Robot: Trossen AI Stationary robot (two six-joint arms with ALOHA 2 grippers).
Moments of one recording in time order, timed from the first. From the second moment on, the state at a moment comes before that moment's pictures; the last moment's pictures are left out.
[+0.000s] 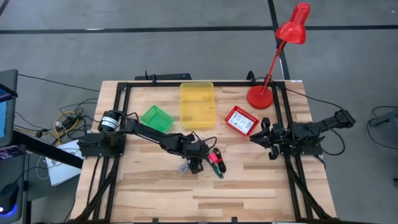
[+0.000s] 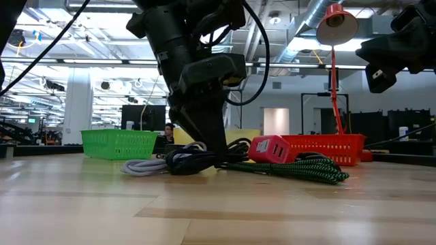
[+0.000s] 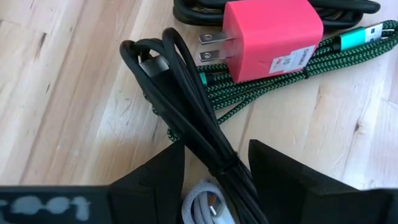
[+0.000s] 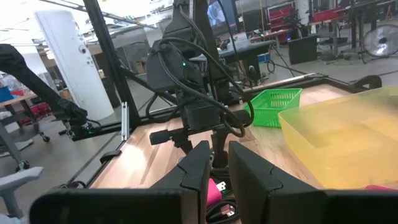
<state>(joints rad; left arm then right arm) -0.19 1.97 1.27 -0.38 -0.10 -0.46 0.35 0.06 0.00 0.06 0.29 0.21</state>
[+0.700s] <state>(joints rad) -0.17 2.03 1.28 -0.32 -0.03 -0.46 0.35 0.06 0.00 0.06 0.29 0.21</state>
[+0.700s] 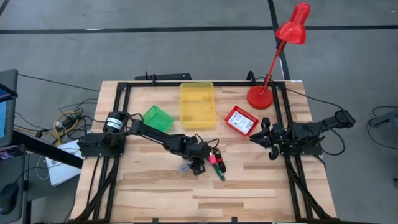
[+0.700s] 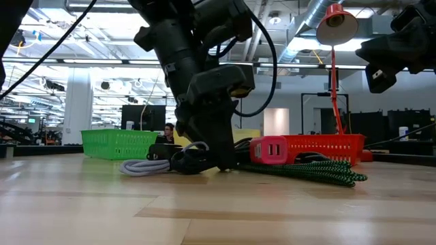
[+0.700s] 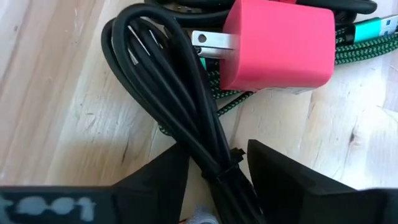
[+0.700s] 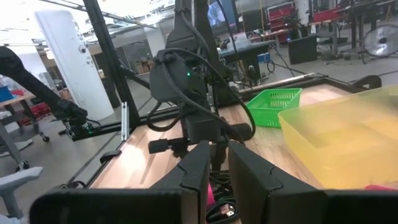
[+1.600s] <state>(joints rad) -0.23 2.04 1.45 -0.59 -0.25 -0.42 0.35 0.06 0.00 0.06 0.29 0.21</state>
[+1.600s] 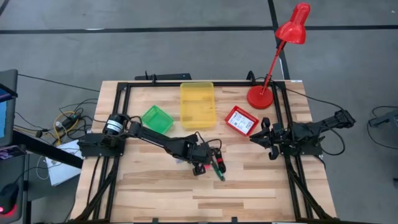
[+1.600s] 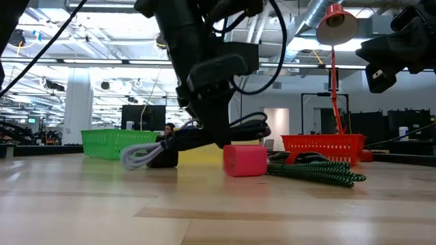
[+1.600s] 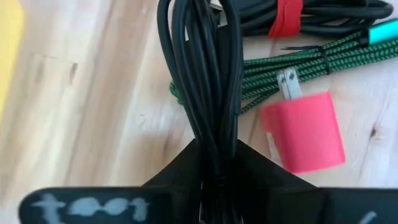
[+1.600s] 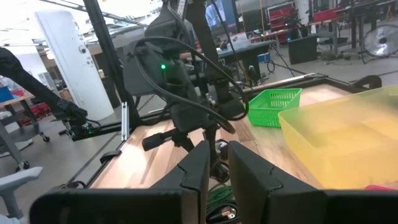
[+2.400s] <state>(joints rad) -0.24 2.04 1.48 -0.58 -0.27 -0.40 0.35 0.06 0.00 0.06 0.29 0.21</state>
